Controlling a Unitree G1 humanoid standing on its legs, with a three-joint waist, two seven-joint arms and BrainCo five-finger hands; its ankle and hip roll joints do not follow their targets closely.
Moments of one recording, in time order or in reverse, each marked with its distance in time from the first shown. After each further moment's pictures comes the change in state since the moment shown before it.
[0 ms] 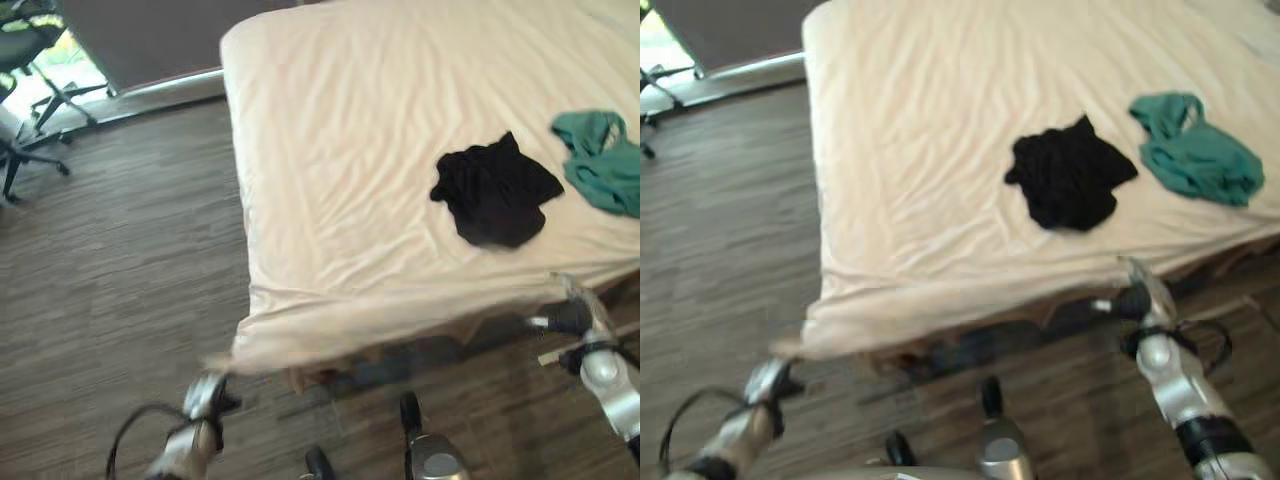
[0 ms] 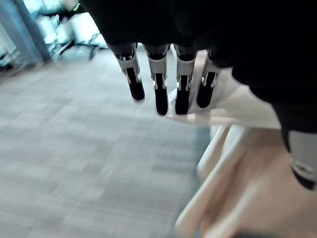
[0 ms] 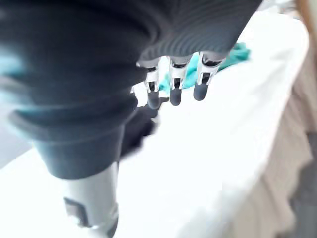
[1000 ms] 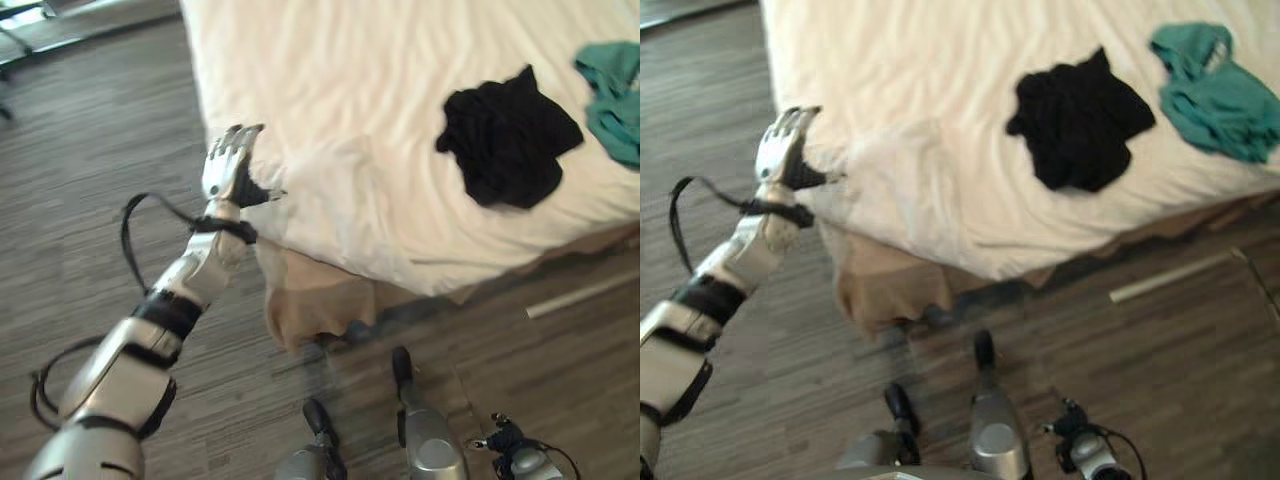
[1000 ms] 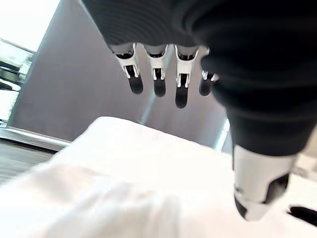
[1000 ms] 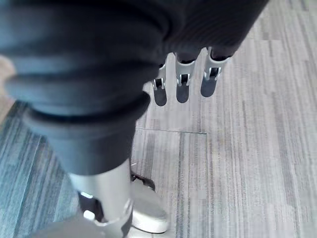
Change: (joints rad) left arm -0.978 0.218 -0.373 -0.299 -0.167 -0.013 0.192; right arm 0.043 0.452 0.137 0.817 0.161 0.015 0.094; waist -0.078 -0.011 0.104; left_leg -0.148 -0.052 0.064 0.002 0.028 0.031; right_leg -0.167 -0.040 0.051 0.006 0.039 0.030
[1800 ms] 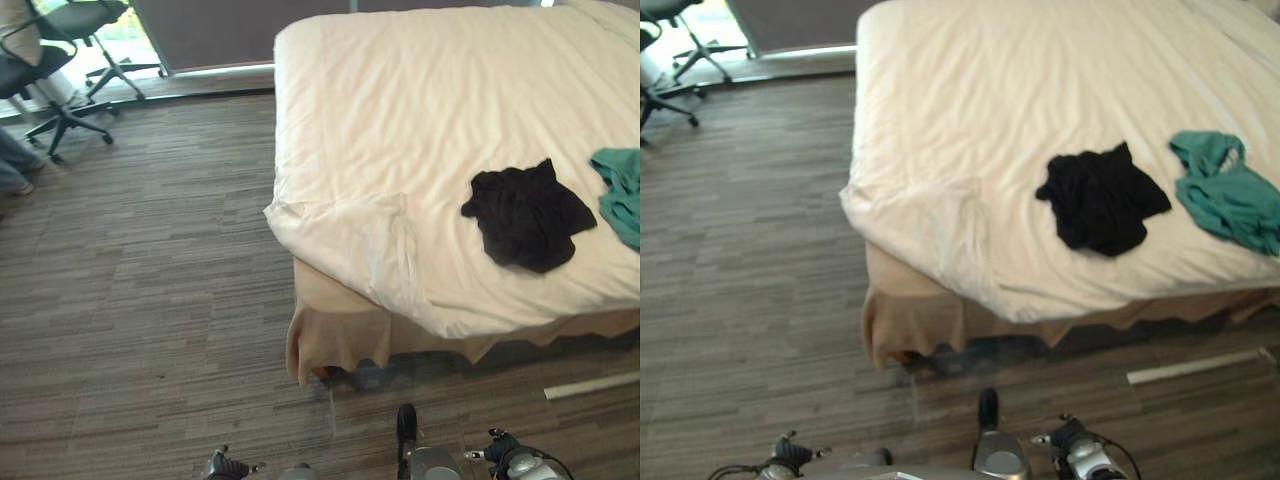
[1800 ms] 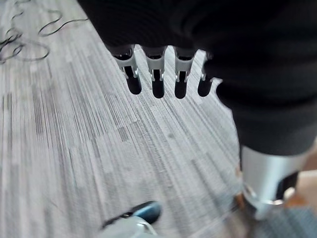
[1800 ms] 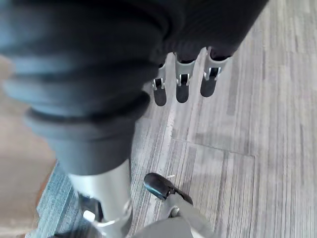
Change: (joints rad) left arm 0.929 -0.438 0.584 0.424 -0.334 0.019 -0.145; right arm 0.023 0.023 -0.020 0.027 0.025 0.053 0.041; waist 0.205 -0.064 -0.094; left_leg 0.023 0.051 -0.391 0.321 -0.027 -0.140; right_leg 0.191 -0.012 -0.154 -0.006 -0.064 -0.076
